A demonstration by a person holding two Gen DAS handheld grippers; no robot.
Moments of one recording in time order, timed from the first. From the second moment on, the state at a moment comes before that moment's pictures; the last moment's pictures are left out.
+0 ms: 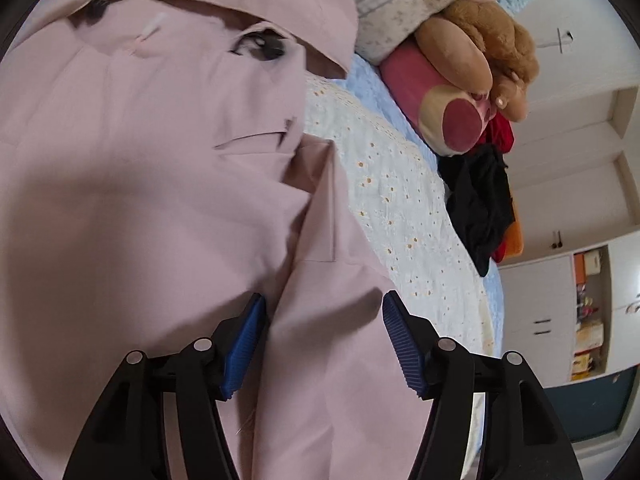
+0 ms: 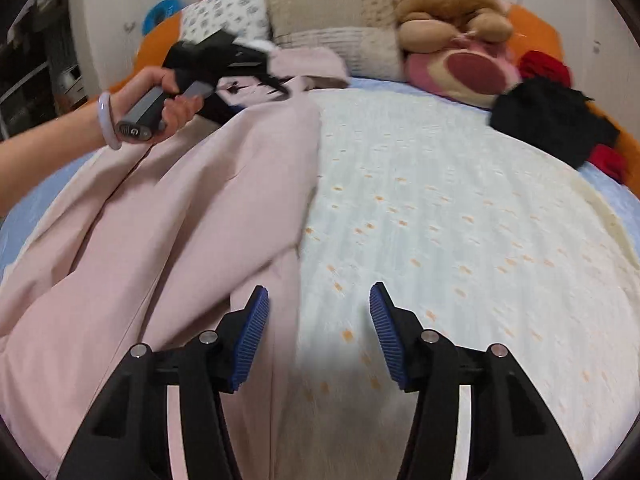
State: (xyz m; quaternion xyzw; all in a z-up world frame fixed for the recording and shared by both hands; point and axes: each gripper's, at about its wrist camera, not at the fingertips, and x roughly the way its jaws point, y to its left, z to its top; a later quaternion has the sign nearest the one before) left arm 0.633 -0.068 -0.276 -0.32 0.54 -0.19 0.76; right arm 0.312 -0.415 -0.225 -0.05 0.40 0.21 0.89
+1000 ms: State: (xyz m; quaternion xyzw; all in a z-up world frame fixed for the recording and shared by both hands) left arm 0.569 -0.073 -0.213 -0.17 0.53 -0.19 0.81; right arm 0.329 -0.444 -0.193 0.04 0.32 0.22 0.92
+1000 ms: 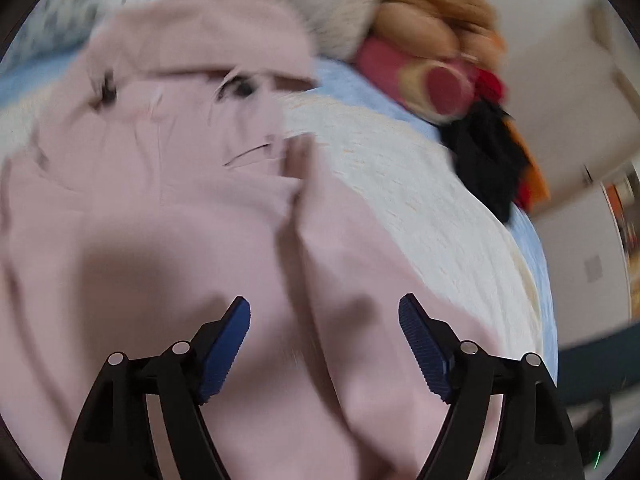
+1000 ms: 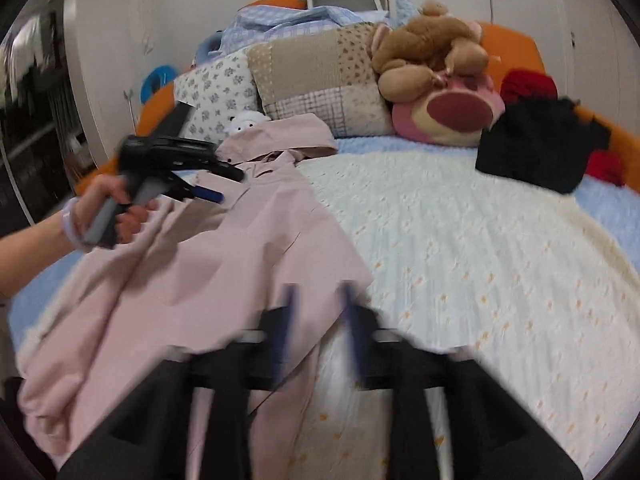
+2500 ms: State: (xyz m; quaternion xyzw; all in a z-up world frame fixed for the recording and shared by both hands) left arm 0.298 -0.072 0.043 -0.18 0.45 -0.37 0.79; right arm 0.345 -0.372 -0.214 -0.02 0.33 0.19 0.93
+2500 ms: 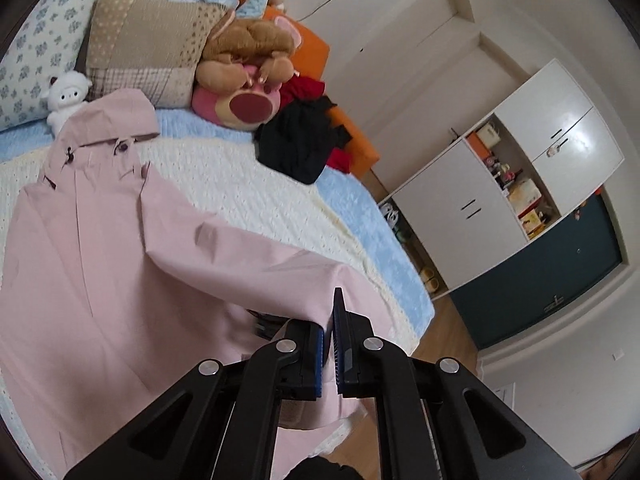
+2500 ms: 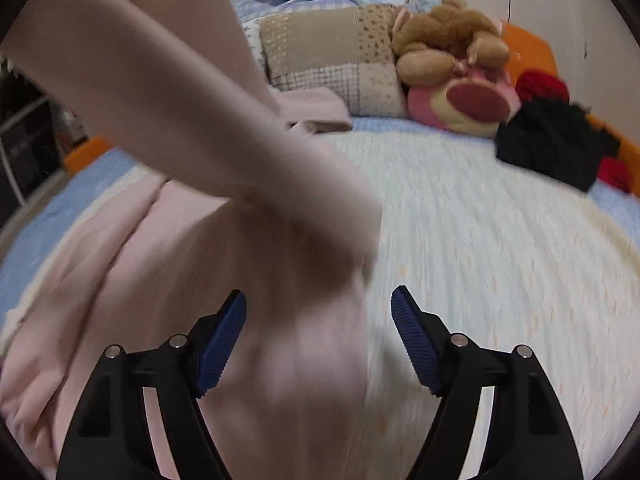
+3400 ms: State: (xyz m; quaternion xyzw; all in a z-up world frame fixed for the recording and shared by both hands) left arm 0.206 -0.042 -0.208 -0.27 0.63 -0.36 0.63; right arm 0.391 -0.403 -0.250 -0.24 0.31 0.19 0.90
